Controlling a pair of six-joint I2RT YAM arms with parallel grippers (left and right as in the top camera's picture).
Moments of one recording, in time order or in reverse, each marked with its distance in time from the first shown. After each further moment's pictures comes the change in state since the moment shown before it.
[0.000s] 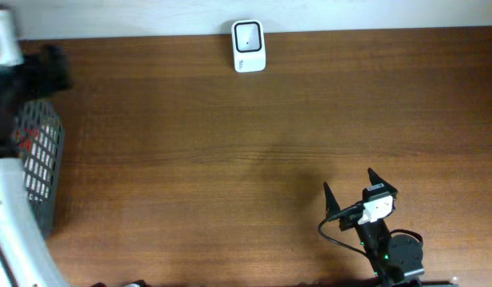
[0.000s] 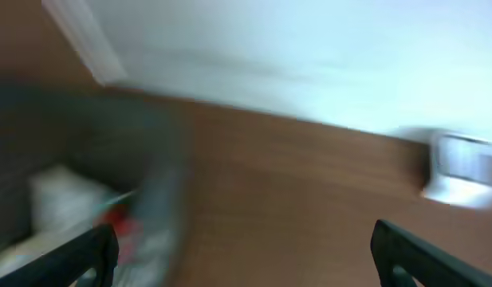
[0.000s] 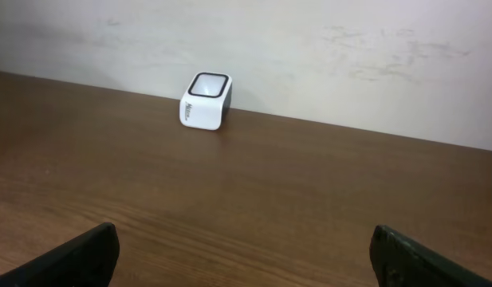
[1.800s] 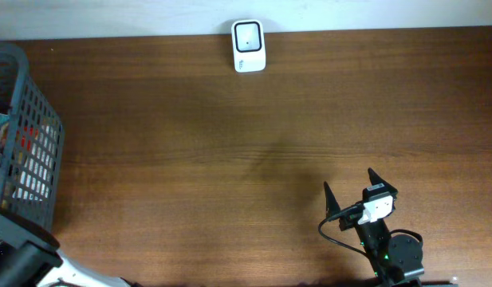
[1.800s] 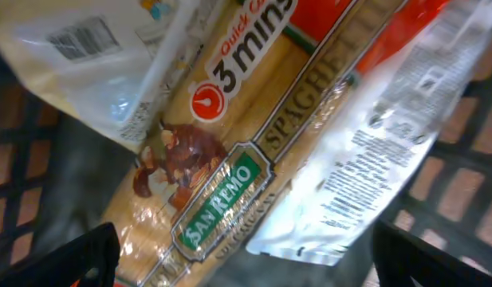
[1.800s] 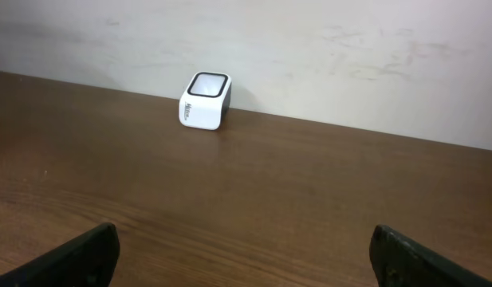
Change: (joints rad) left arm 0.472 0.499 -0.165 -0.031 -0.080 0.464; right arm 0.000 0.000 0.000 0.000 0.002 0.000
